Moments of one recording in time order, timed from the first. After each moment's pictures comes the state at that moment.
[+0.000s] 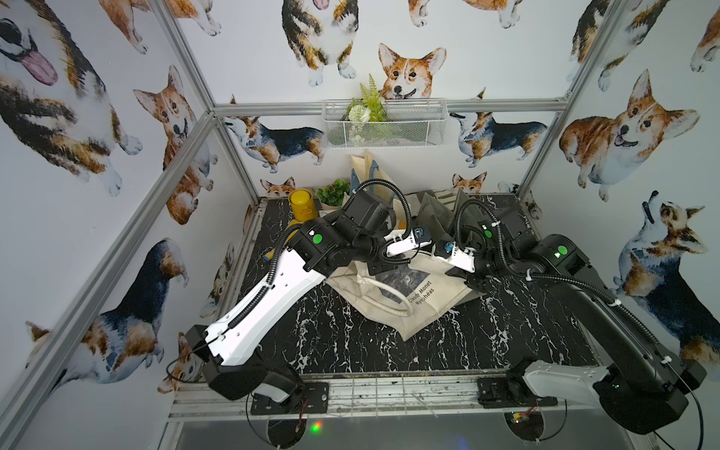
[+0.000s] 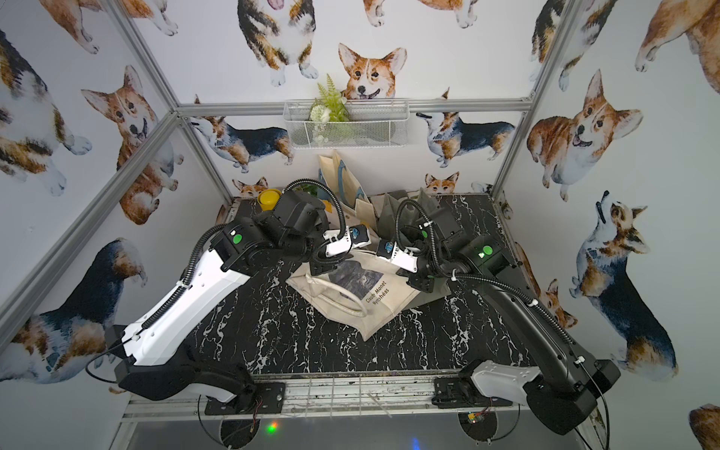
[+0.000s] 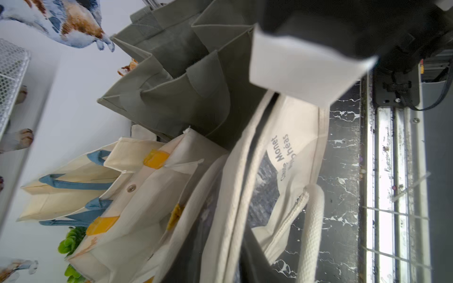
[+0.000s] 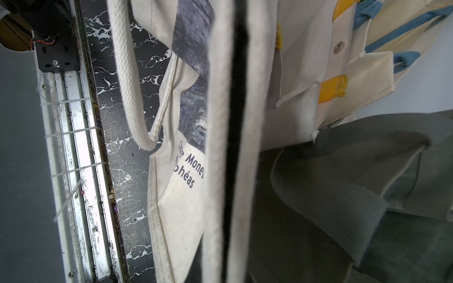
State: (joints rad) left arm -0.87 1.48 1.85 -1.16 0.11 0.63; right arm 0.65 1.19 1.48 -1.22 -0.26 -0.68
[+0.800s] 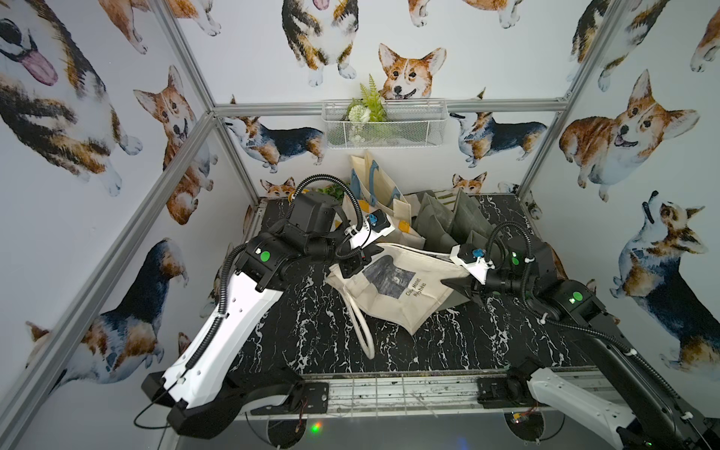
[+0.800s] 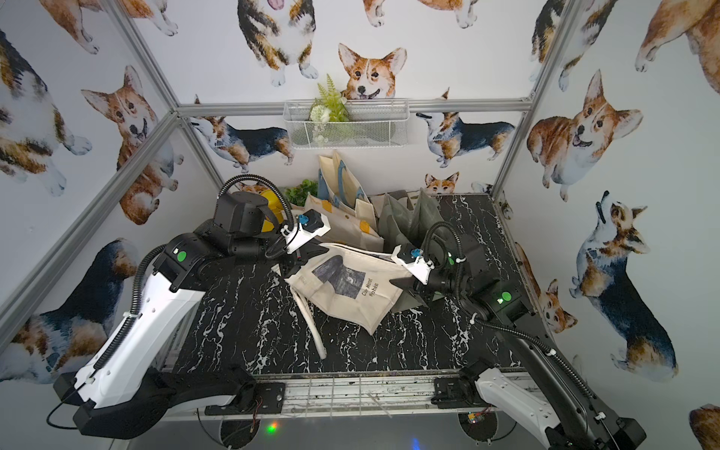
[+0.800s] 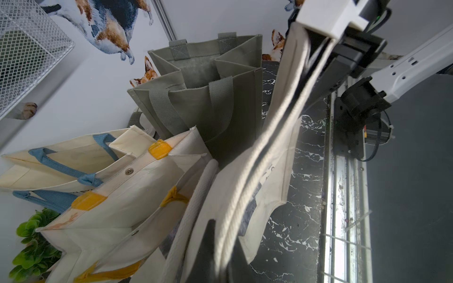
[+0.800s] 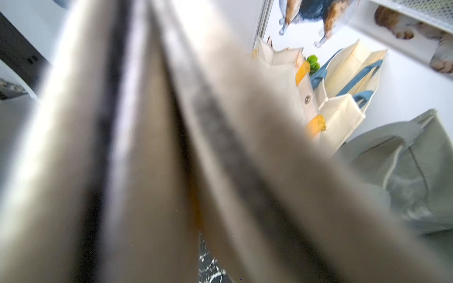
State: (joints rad) left arm -0.66 1.23 1.68 -1.05 0.41 0.49; right arm 0.55 0.87 1.04 -0.65 -0.53 -0.38
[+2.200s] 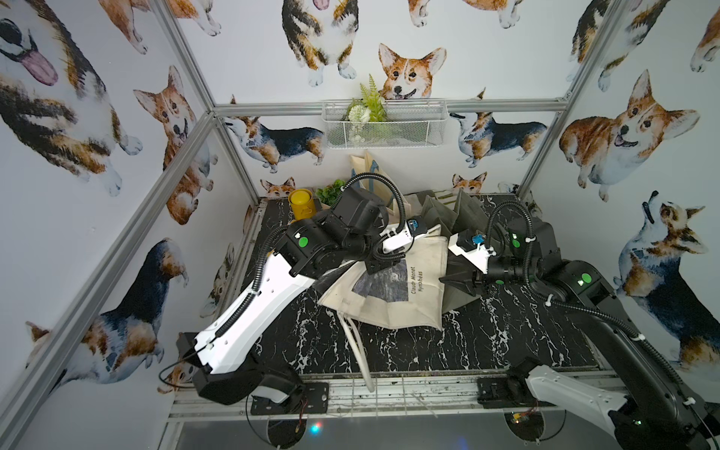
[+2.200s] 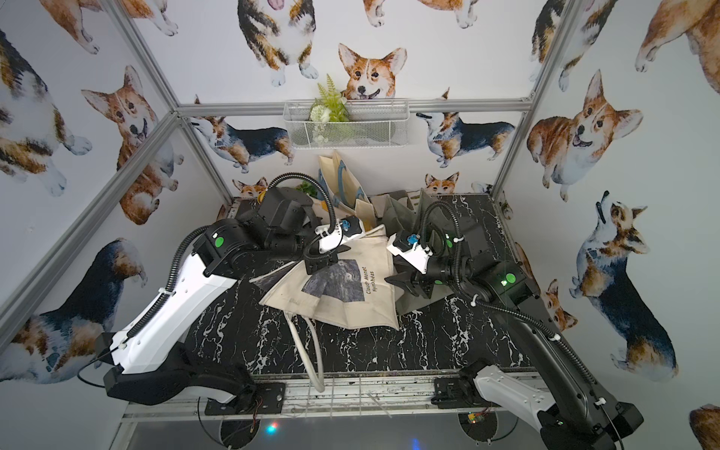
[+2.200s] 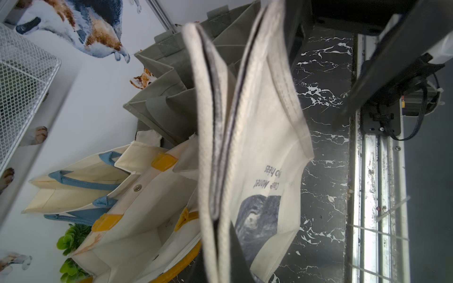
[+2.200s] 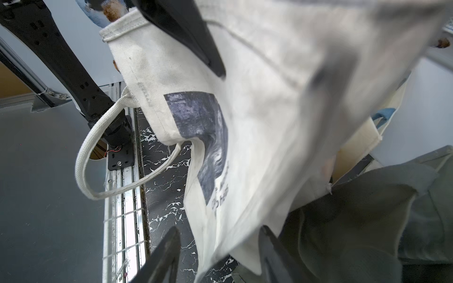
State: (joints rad) left arm -0.83 1.43 1.89 -1.16 0.18 0.54; right arm 0.56 0.98 1.26 -0.87 -0.60 -0.40
